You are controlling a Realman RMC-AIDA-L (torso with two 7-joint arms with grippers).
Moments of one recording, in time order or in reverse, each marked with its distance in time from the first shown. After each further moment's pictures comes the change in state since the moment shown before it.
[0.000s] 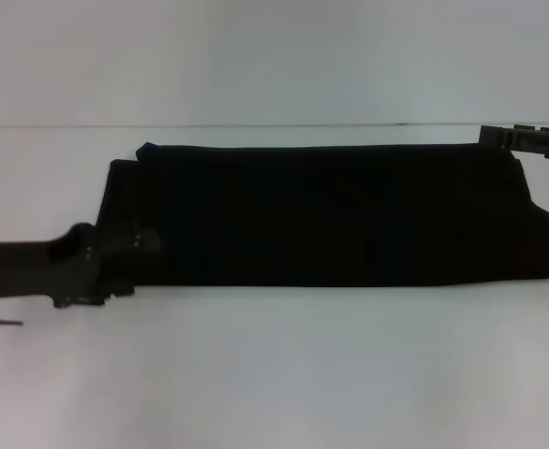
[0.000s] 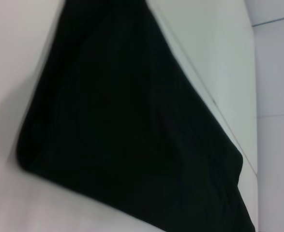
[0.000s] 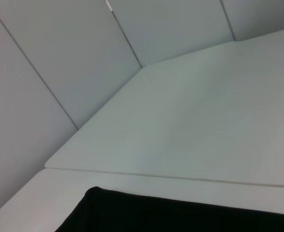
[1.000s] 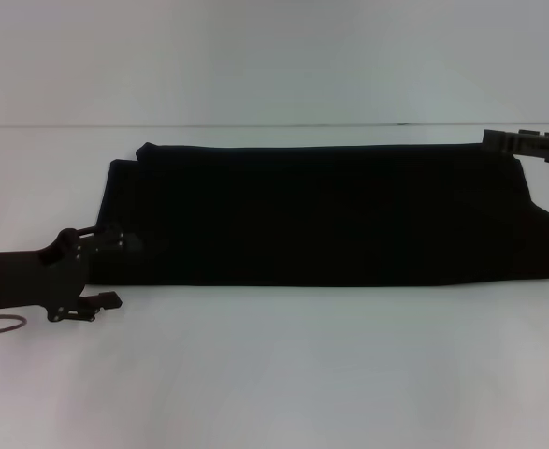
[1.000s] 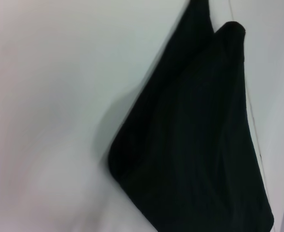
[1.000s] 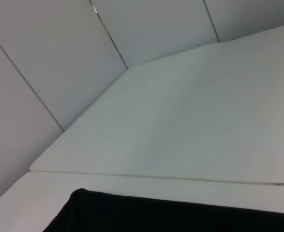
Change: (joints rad) left arm -0.001 0.010 -0.026 -0.076 0.047 -0.143 -0.215; right arm -0.008 0.008 0.000 0.007 -0.001 0.043 -0.006
